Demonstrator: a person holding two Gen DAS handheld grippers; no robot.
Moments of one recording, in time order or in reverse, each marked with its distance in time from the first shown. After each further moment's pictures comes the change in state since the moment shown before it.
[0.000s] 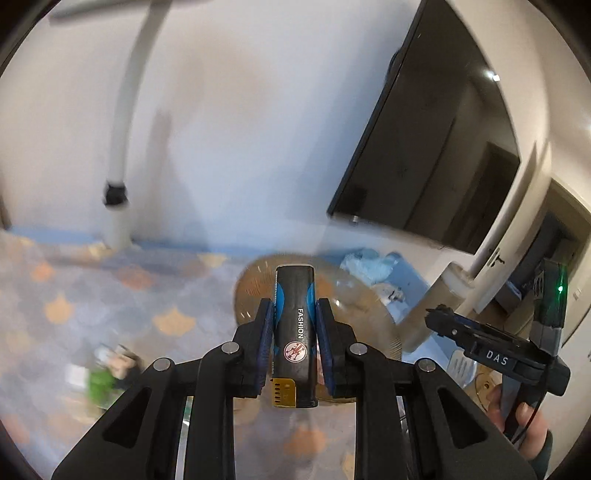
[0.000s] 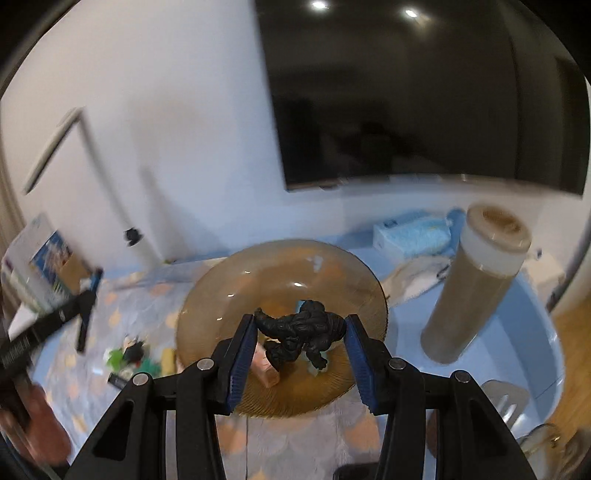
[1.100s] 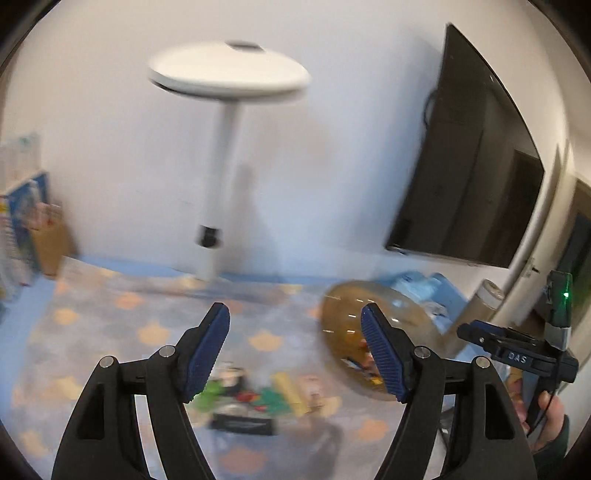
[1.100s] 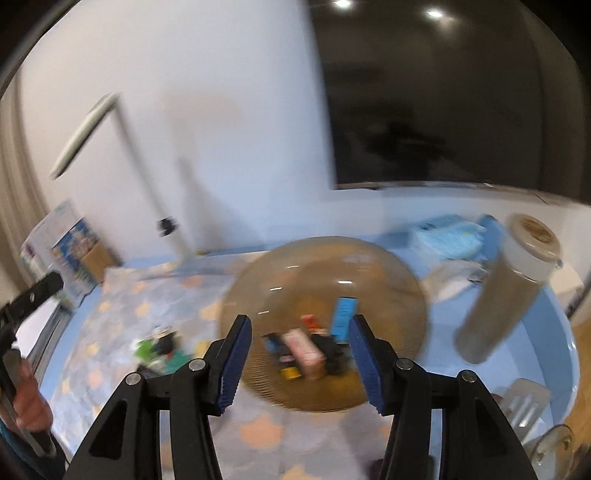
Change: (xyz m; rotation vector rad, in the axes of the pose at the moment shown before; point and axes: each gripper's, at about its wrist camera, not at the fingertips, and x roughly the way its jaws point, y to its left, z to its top) left arm -0.109 0.053 0.012 0.032 -0.144 0.199; right arm -0.017 0.048 -0.002 -0.094 -0.002 0.121
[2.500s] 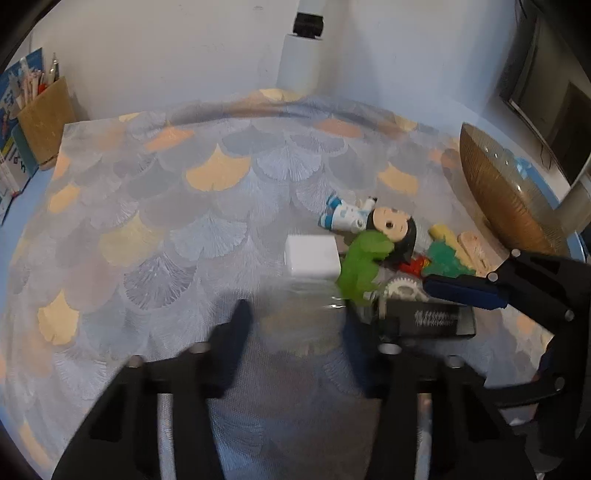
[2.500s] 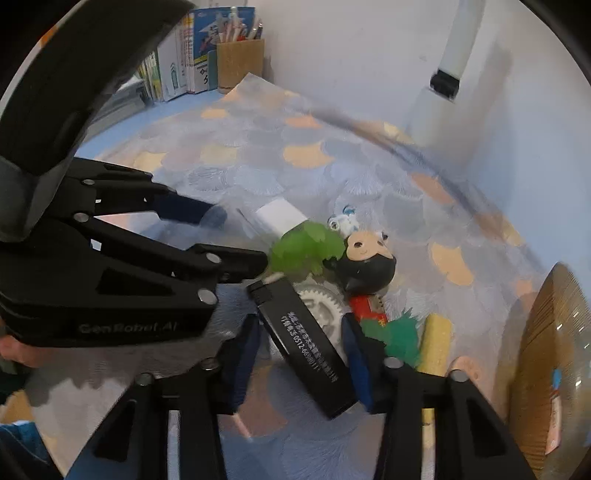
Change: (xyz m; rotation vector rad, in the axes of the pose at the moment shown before) left arm 0.123 0.122 -0.115 0.042 0.498 0.122; right arm 0.182 0.245 -0.116 -0.678 0.299 0.210
